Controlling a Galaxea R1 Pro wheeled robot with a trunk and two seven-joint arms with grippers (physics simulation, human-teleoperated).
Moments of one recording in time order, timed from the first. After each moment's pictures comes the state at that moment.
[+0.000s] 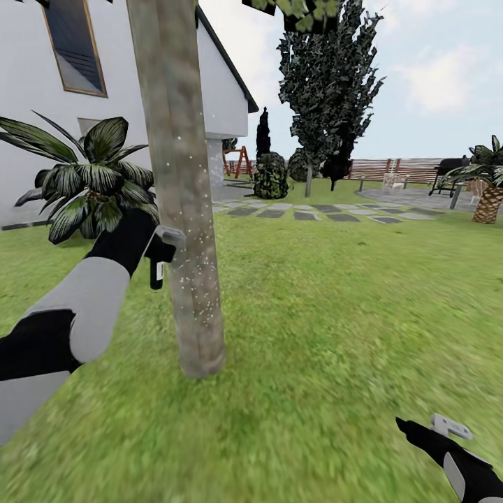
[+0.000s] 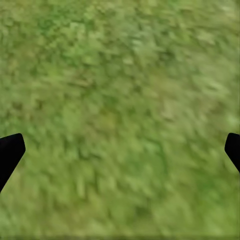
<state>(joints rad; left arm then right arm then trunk) -1.45 0.00 0.11 -0.48 -0.65 1.00 -0.38 -0.52 -0.25 -0.68 -0.40 0.16 0.11 0.24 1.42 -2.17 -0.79</state>
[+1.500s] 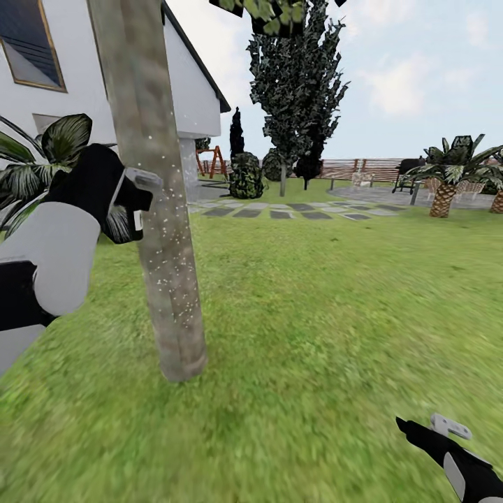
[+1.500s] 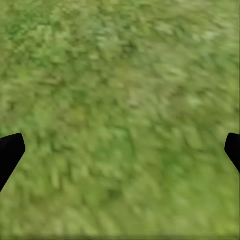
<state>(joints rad) -1.69 0.06 0.11 -0.48 -0.65 1.00 -0.38 -0.52 -0.25 -0.68 -0.40 0.16 0.10 0.24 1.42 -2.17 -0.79</state>
